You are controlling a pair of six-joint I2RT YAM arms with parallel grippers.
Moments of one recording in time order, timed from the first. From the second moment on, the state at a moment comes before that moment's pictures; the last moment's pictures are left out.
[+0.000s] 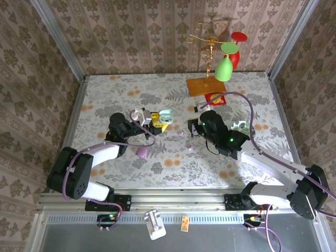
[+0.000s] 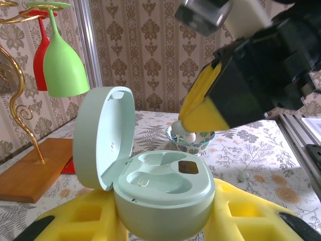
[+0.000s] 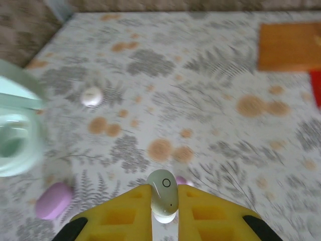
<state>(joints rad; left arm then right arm) -0.43 1.42 0.53 0.96 0.97 -0.01 0.72 1.17 0.88 -0.22 0.19 0.36</state>
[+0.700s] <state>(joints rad) -0.43 1.42 0.54 0.99 1.00 -0.04 0.72 1.23 0.96 -0.02 -0.15 0.21</state>
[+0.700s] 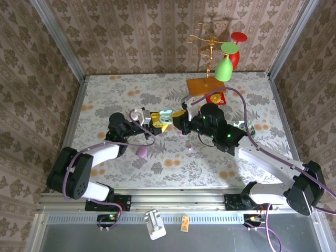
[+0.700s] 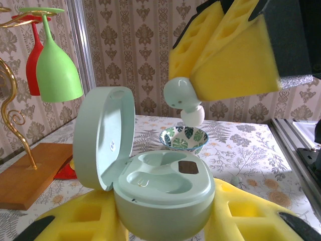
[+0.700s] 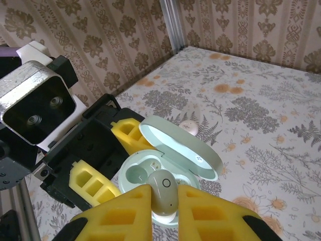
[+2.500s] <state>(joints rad) -0.42 1.42 0.55 1.02 1.01 -0.07 0.58 1.06 0.83 -0.07 -0.07 0.37</state>
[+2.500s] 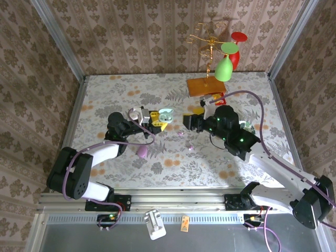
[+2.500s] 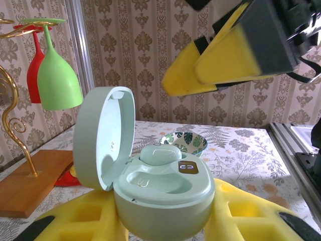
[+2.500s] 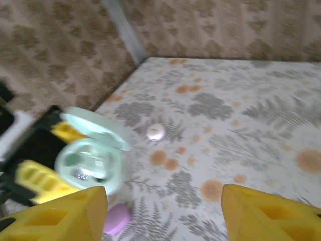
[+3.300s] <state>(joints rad) -0.42 1.43 0.56 1.02 1.03 -0.06 0.28 1.26 0.64 -0.54 0.05 0.67</state>
